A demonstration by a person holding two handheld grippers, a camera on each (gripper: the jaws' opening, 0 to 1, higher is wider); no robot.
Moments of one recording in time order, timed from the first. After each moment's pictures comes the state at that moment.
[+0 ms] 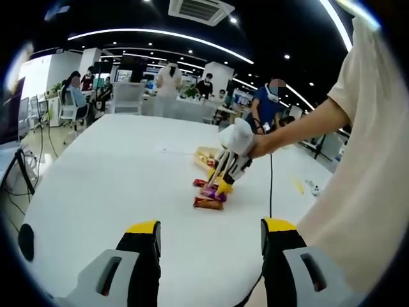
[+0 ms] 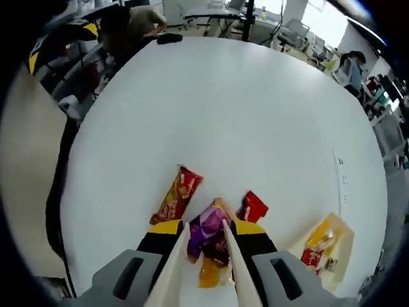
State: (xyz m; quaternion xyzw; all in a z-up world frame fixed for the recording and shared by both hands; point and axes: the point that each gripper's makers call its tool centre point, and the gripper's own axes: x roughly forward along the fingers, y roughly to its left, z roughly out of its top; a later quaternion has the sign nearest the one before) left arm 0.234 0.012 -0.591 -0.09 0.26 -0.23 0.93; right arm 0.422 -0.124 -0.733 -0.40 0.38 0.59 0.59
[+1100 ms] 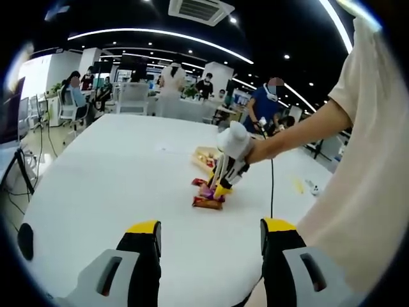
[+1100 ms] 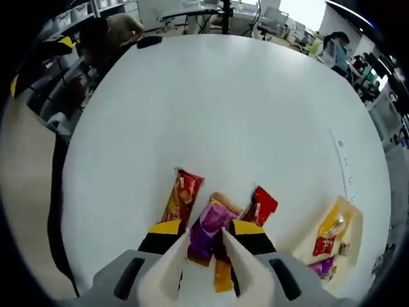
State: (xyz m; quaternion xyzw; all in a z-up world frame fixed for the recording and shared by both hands) left arm 0.232 0.010 -0.591 -0.09 0.26 -0.23 0.93; right arm 0.414 -0.118 -0.746 -0.39 0.40 0.57 0.60
